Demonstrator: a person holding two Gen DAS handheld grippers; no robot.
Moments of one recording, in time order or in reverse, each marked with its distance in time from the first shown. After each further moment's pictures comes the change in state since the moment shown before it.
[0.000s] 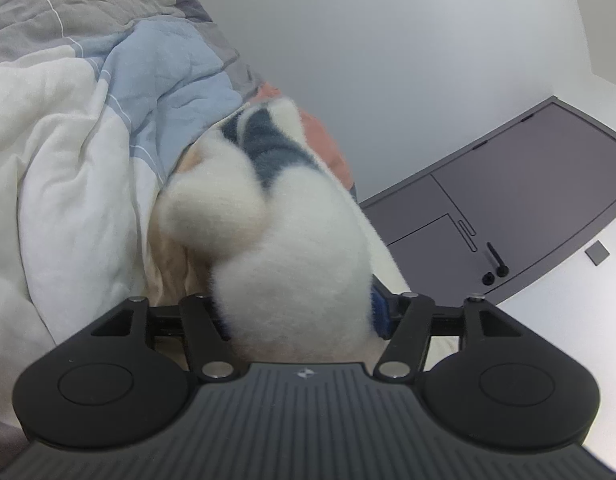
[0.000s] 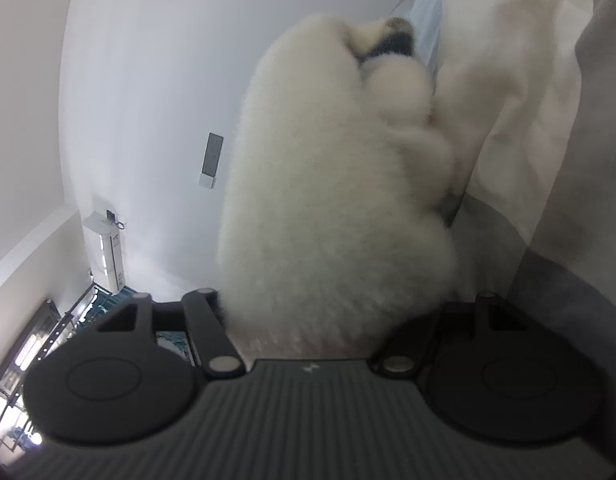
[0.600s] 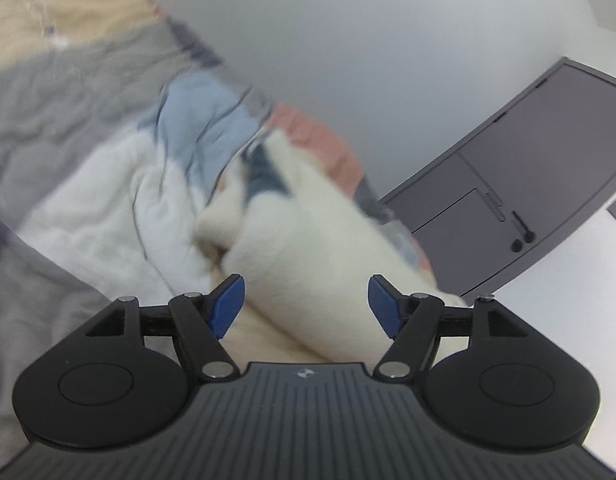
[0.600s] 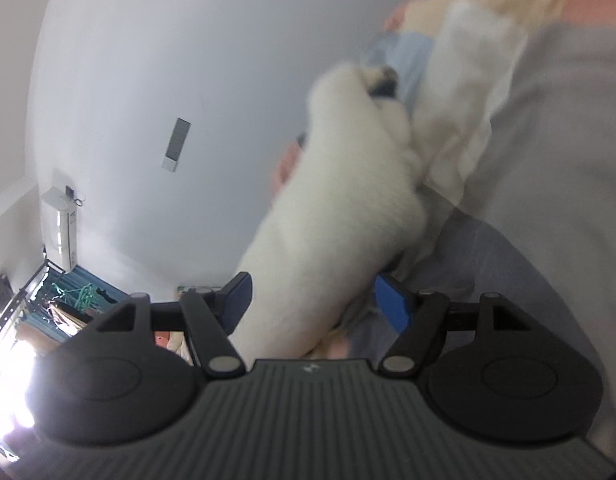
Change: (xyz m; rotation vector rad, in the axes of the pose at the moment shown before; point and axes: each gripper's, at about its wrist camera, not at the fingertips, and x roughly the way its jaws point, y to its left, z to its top) left arm -0.129 -0.068 -0.008 0.149 0.004 0.147; right arm -0.112 0.095 -0.021 -0.128 -0.019 -0.178
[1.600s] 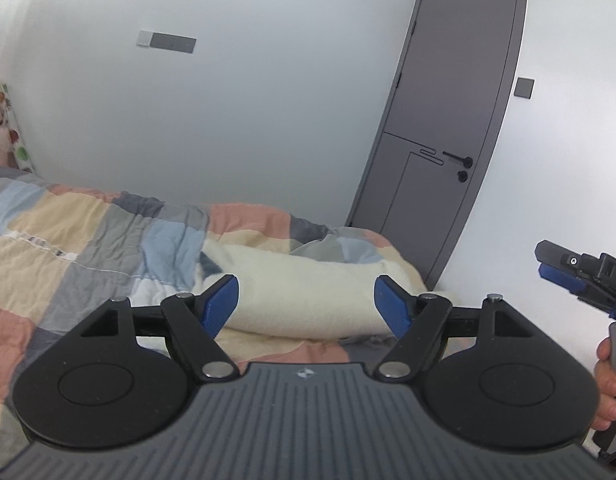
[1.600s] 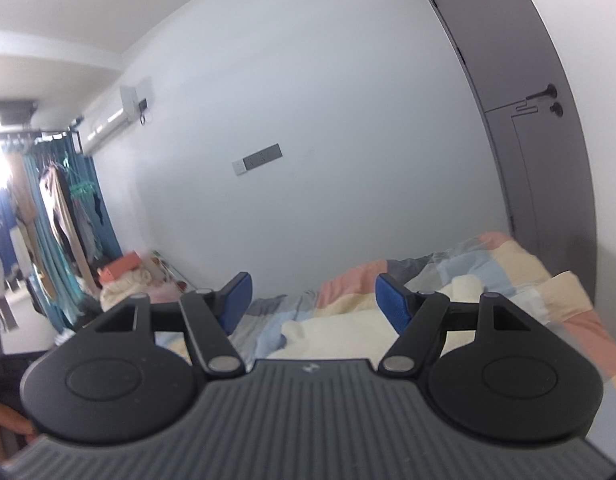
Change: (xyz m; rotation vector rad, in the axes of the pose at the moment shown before) left arm -0.231 -0.158 -0.046 0.573 -0.118 0.042; right arm -0.163 0.227 -0.070 -0.709 -0.214 -0.076
